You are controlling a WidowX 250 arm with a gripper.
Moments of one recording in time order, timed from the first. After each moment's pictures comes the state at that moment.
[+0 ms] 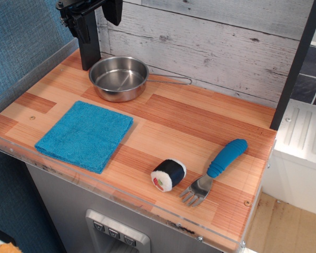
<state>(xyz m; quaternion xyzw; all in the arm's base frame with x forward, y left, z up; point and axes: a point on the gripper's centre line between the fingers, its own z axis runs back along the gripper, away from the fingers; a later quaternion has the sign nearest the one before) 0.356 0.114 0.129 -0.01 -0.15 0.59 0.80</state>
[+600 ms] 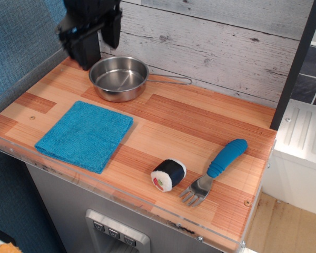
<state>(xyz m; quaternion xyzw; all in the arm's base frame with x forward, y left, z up) 0.332 0.110 0.101 0.01 -0.13 0.58 0.81</state>
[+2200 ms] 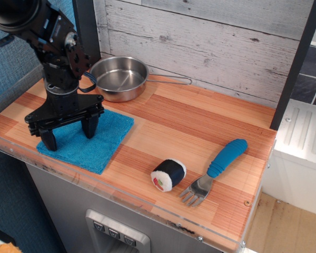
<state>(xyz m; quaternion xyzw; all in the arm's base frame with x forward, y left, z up) 0.254 0.105 0.011 0.06 -0.09 0.46 0.88</state>
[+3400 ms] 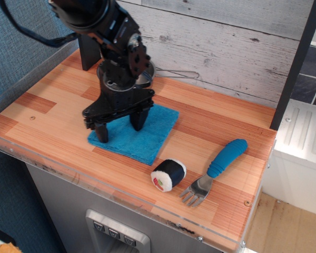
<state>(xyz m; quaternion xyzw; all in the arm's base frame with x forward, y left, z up) 0.298 0.037 0.009 0.03 -0.10 0.44 0.89</state>
